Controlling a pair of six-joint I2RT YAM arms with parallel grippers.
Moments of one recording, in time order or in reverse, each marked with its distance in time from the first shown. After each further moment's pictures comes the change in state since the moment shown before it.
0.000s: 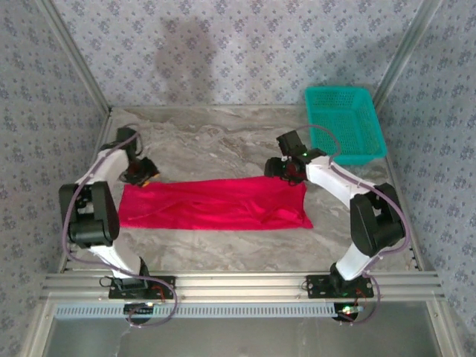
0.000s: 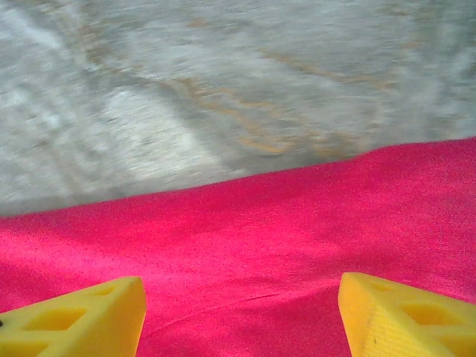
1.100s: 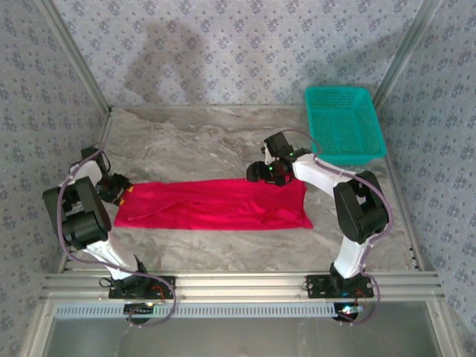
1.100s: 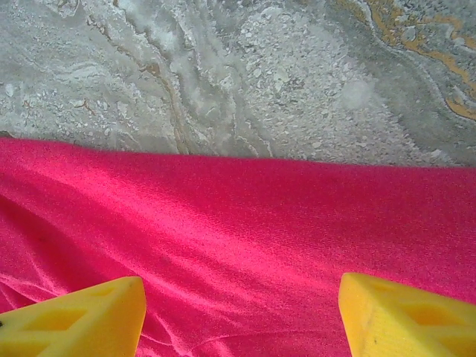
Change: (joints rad) left arm 0.285 0.058 -0.093 0.051 0.048 -0.039; right arm 0.036 0.142 0.050 0.074 -0.251 -0.044
